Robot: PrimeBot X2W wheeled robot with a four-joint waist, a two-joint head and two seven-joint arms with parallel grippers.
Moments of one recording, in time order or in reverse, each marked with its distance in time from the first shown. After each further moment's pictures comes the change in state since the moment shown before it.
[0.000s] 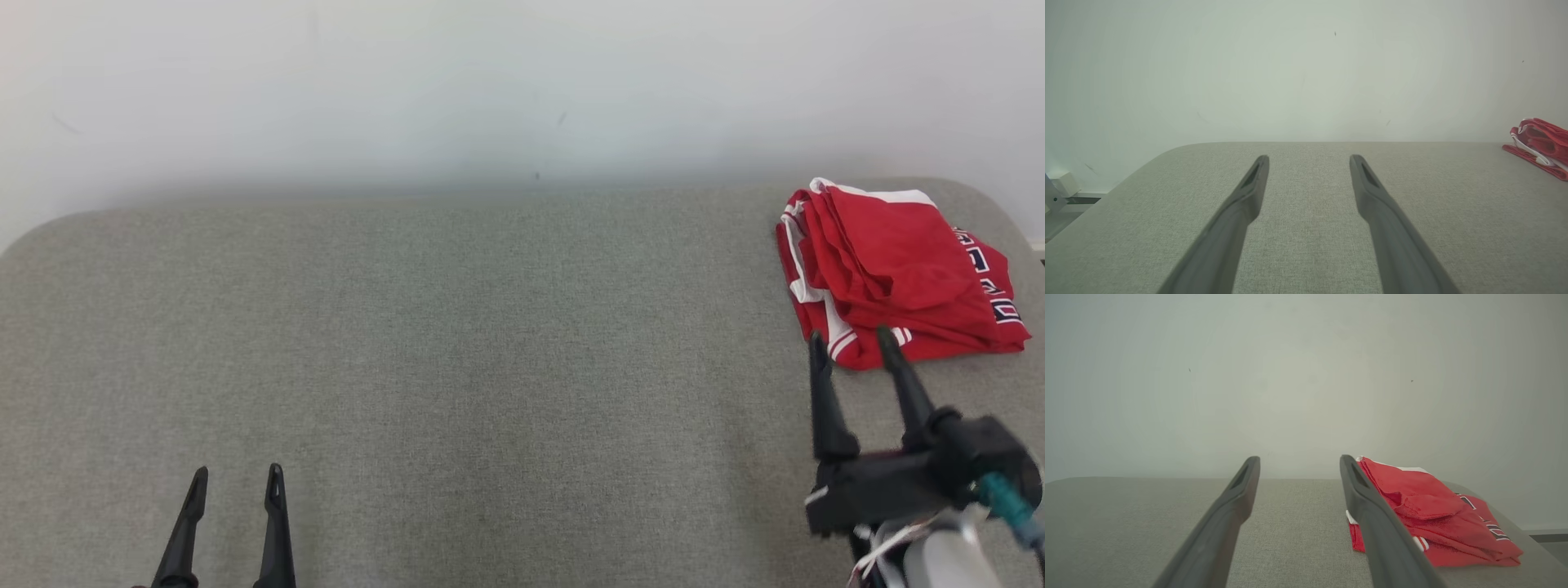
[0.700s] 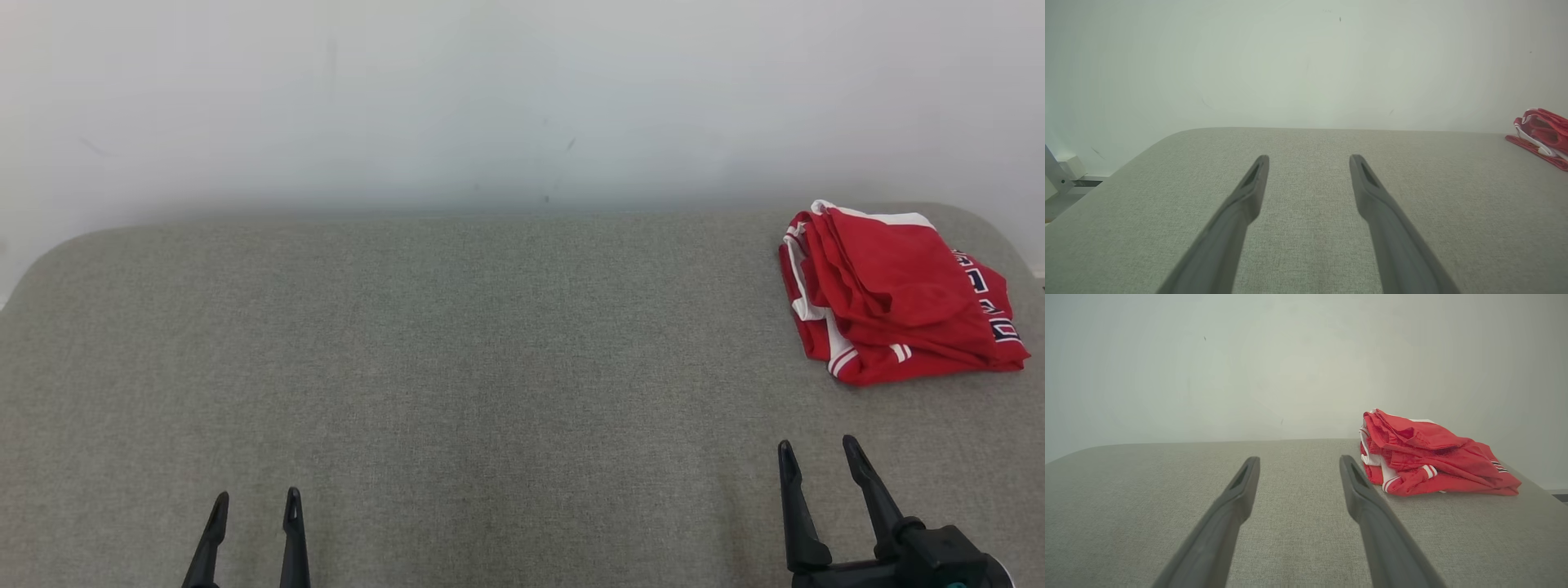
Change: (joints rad) left arm 0.011 -0.001 -0.038 0.075 -0.011 0.035 0.000; right arm 0.266 0.128 -0.023 -0.131 -0.090 0.000 0.000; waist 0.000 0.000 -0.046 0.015
